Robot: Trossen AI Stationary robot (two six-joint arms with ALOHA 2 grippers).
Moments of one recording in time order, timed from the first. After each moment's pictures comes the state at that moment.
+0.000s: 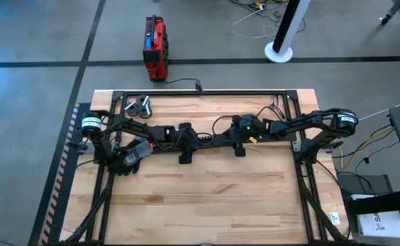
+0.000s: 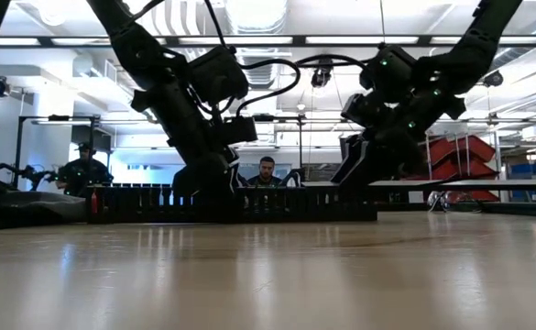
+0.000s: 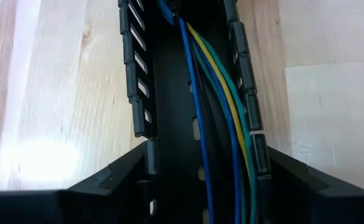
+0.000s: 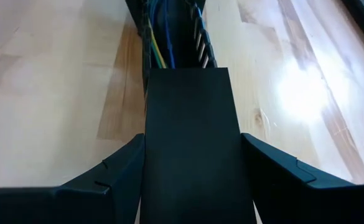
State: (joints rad) left arm 0.10 1.87 0.89 -0.07 -0.13 0.20; right arm -0.33 1.60 0.51 0.38 -0.17 -0.35
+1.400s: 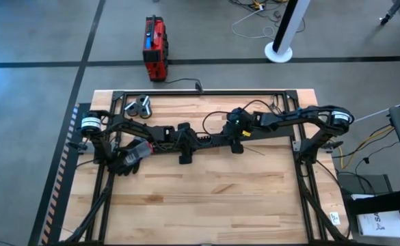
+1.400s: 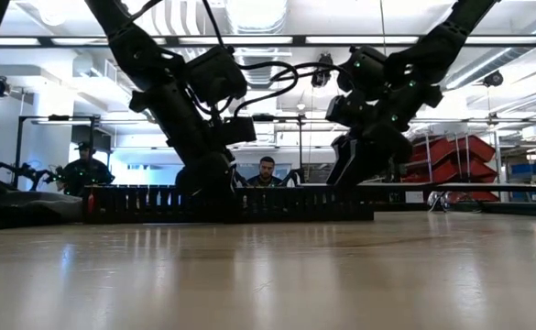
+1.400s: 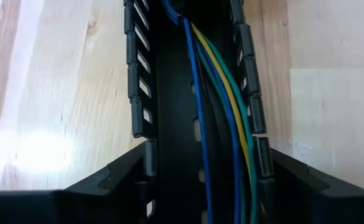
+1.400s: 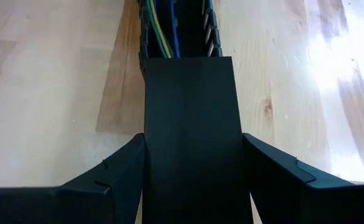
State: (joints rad) left arm 0.10 1.87 0.88 -0.04 -0.14 0.15; right arm -0.35 1.70 0.76 -0.01 -0.22 -0.39
